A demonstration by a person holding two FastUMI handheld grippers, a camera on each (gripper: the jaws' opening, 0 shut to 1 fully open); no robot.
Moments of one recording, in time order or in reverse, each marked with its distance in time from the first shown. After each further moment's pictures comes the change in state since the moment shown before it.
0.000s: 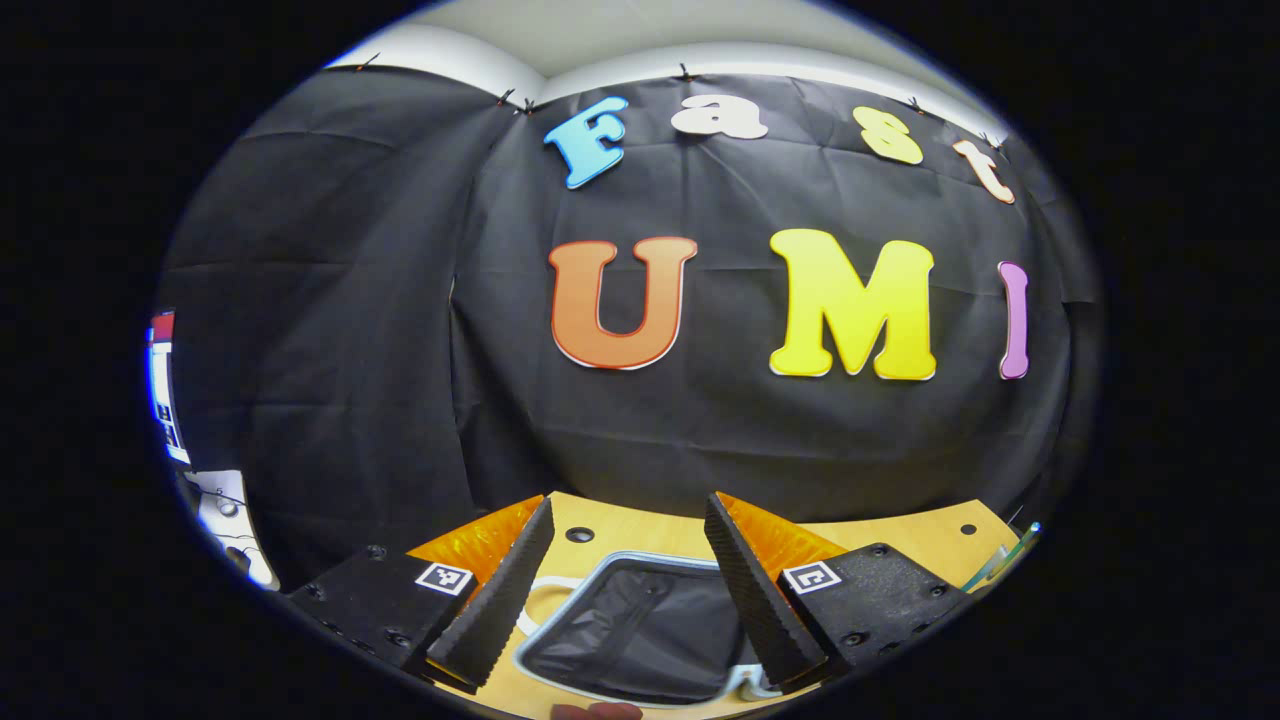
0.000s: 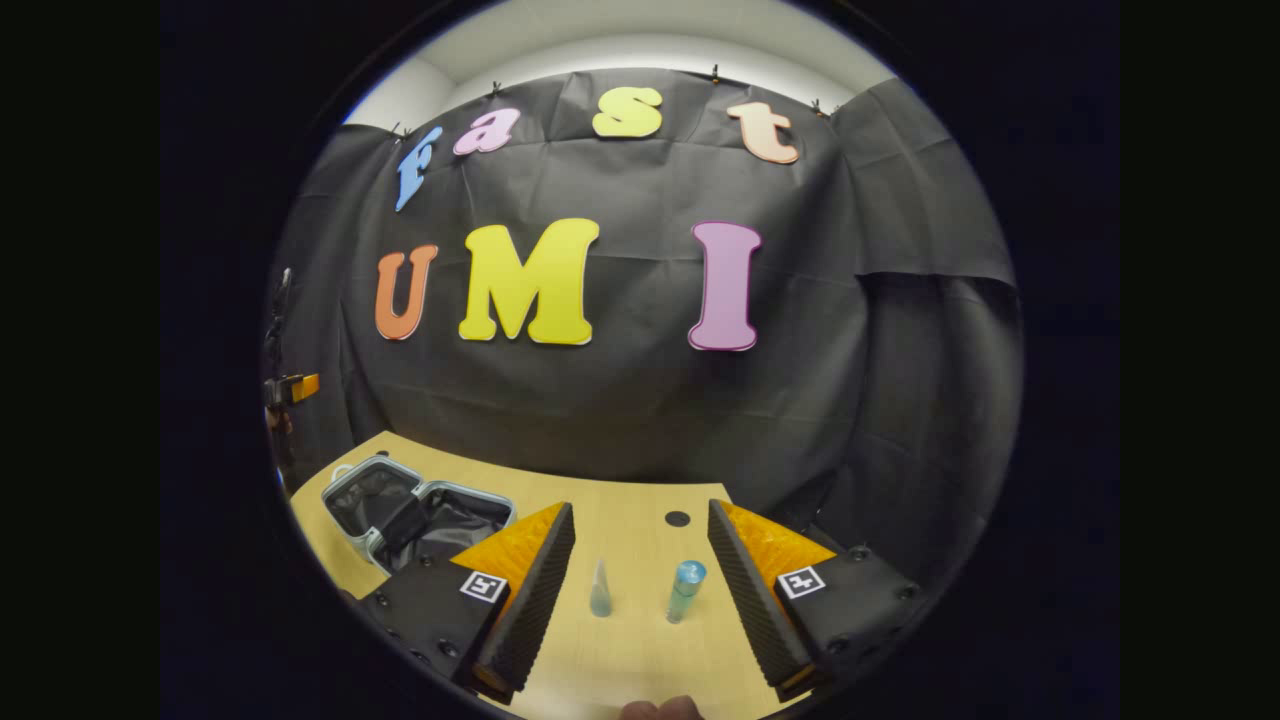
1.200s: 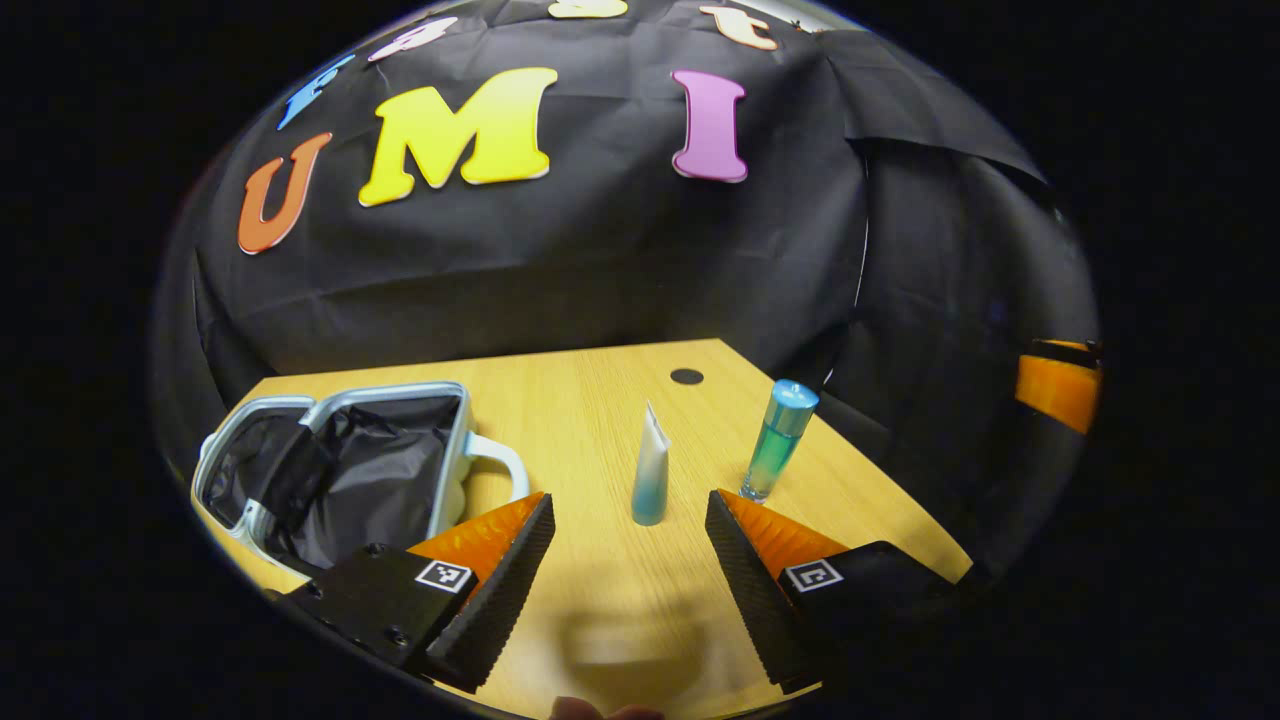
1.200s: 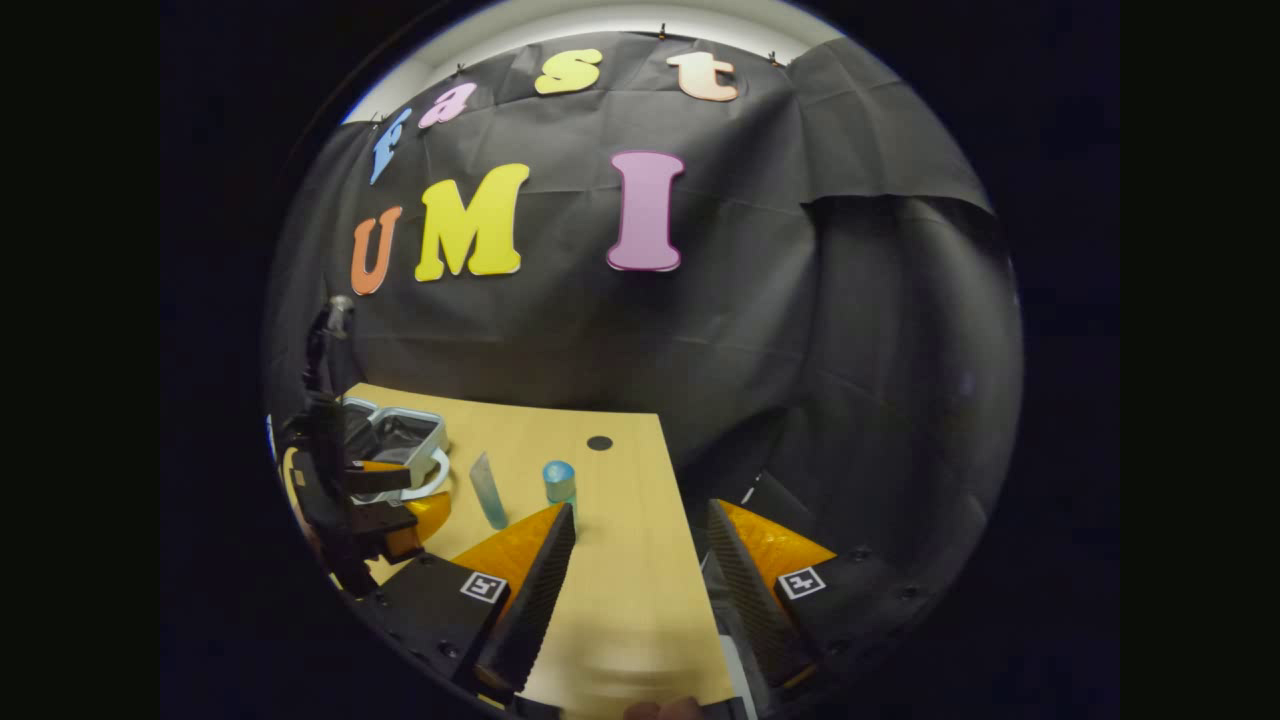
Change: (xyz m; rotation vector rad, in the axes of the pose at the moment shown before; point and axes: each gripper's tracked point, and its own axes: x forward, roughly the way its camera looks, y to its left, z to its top) left arm -0.129 -0.450 -0.239 0.138 0.453 -0.563; right arm -0.025 -0.159 -0.103 0.004 0.185 -0.084
